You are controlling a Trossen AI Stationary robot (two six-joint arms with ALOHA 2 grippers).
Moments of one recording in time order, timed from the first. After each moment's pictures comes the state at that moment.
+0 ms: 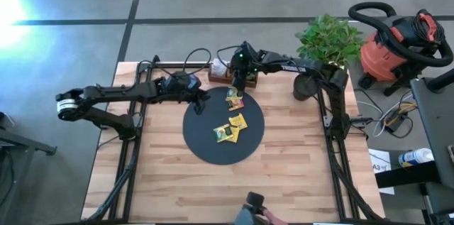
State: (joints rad) left arm 0.35 1.21 0.76 -0.14 0.00 -0.27; right arm -0.56 2.02 1.52 -0.36 0.00 -0.26
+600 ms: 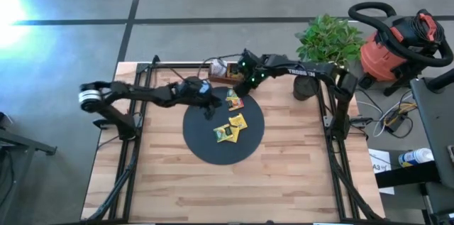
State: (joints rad) left arm 0.35 1.49 0.71 0.26 0.16 -0.23; right arm -0.48 1.90 1.49 -0.71 -0.17 0.42
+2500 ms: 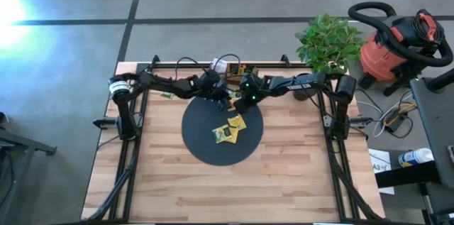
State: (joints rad) left arm 0.43 1.81 0.98 0.17 0.15 -0.20; right arm -0.40 1.90 1.10 -0.21 -0.27 0.59
